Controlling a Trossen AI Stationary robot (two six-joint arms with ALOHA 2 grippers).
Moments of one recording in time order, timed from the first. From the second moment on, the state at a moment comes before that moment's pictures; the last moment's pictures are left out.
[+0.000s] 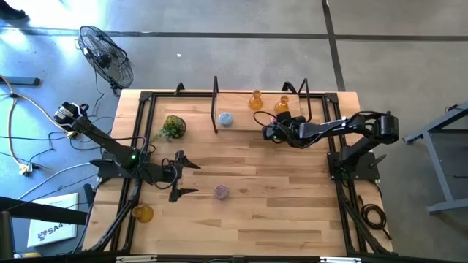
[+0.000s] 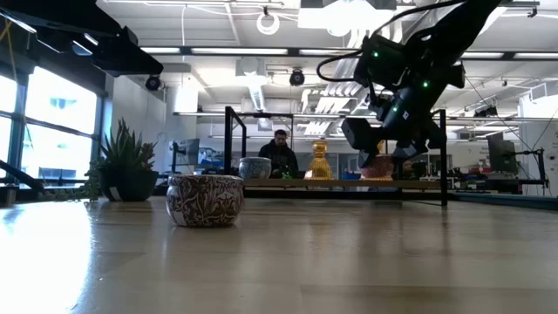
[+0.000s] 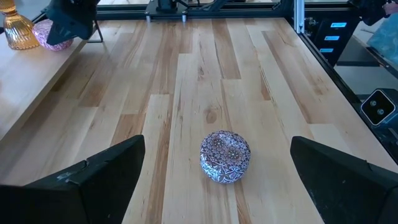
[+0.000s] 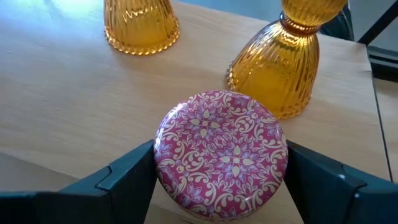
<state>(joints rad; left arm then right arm) -0.56 0.93 0.47 0.05 -0.48 -0.24 -0.22 1.53 0.72 -0.21 0.75 0.85</state>
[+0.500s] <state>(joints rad) -0.56 0.93 0.47 0.05 -0.48 -0.24 -0.22 1.53 0.72 -0.20 0.72 0.88</state>
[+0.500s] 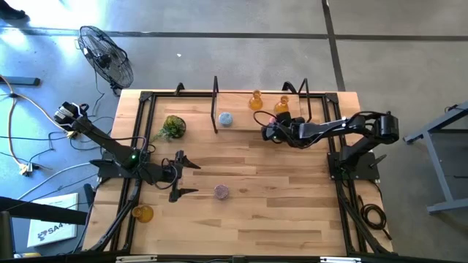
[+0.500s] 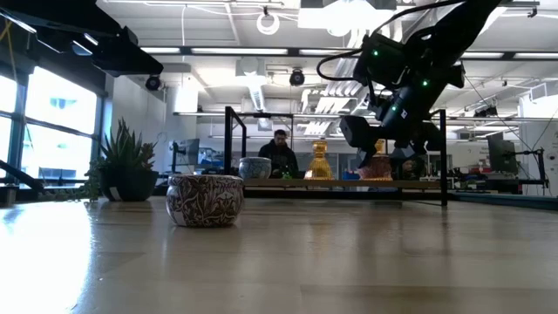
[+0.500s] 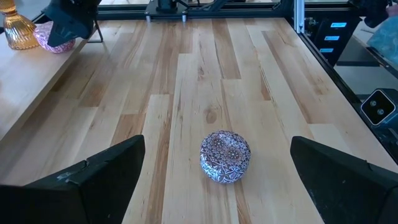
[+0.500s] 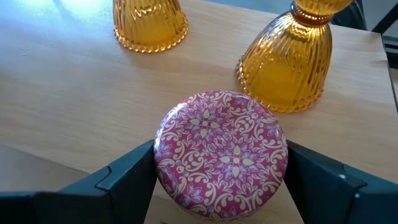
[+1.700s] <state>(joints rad) -0.56 0.93 0.47 0.05 -0.48 -0.24 -0.22 1.53 0.72 -0.28 0.76 0.94</state>
